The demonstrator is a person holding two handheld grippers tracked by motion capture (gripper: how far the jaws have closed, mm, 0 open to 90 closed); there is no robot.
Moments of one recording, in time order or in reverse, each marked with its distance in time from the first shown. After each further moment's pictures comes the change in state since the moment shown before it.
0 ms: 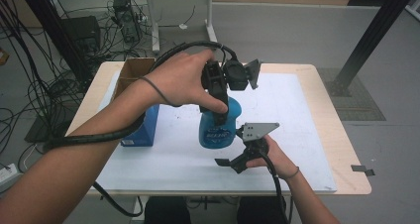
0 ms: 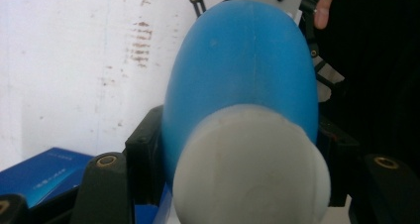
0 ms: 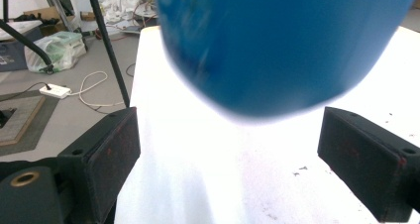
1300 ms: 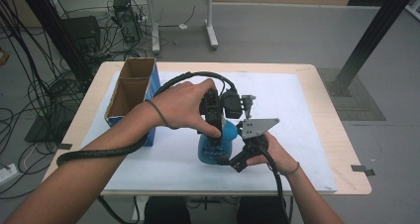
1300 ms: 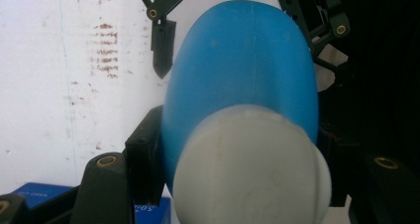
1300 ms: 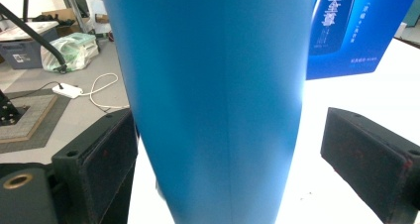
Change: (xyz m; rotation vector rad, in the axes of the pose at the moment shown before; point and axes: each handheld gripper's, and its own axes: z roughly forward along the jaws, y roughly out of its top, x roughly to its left) left arm -0.010 -0.006 0.066 0.014 -0.040 0.165; right arm -0.005 0.014 -0.002 -0.021 0.043 -0.035
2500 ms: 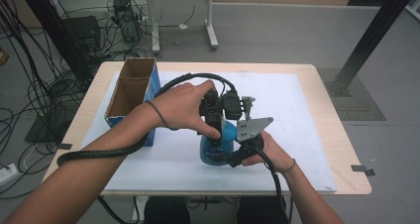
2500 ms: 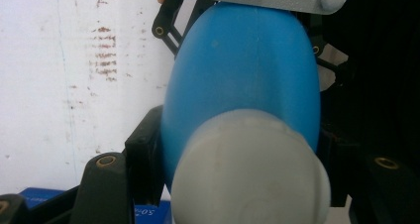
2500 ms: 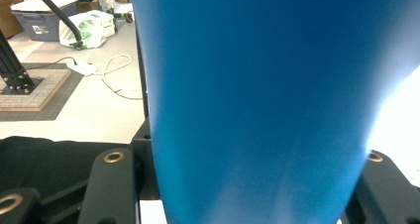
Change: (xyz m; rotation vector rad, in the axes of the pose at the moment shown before) left arm -0.002 -0.001 0.003 -0.007 0.000 0.017; right arm -0.008 0.019 0.009 0.035 0.073 -0.108
